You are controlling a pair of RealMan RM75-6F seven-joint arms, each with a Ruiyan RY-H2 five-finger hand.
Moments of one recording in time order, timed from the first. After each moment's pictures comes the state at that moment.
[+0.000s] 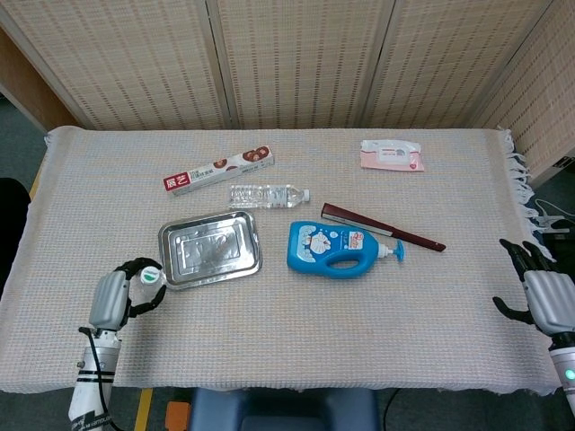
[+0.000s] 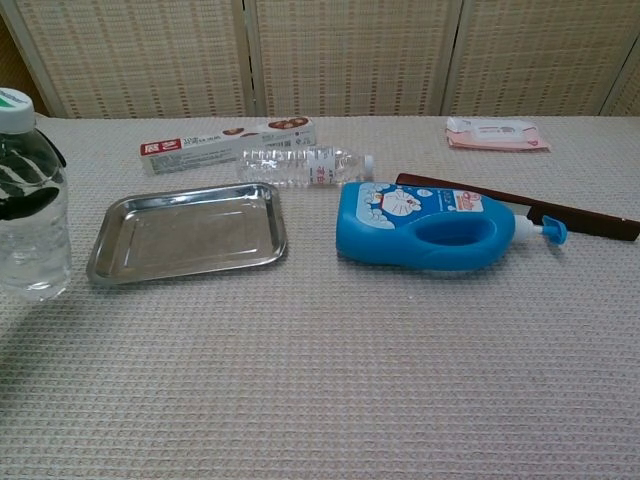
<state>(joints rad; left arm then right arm) -0.27 -1.46 -0.23 -1.76 1.29 1.36 0.15 0.17 -0.92 0.08 -1.73 -1.34 1.25 0.03</state>
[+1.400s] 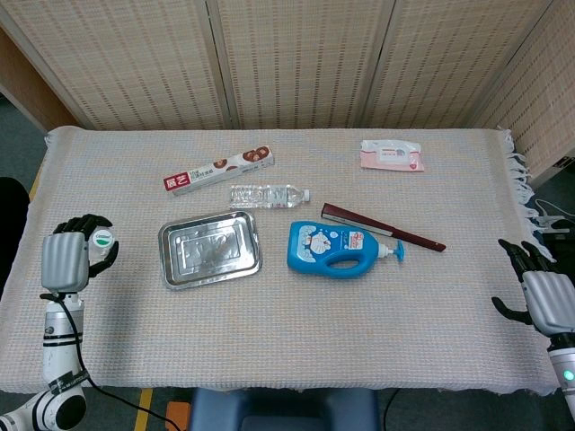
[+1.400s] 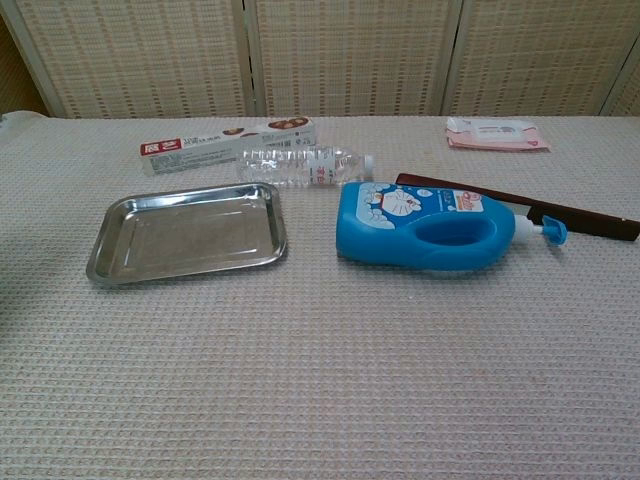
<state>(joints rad) -0.37 -1.42 -0.32 -1.53 1.28 1.44 0.34 0.17 -0.93 0.08 -1.73 -1.35 1.26 0.03</state>
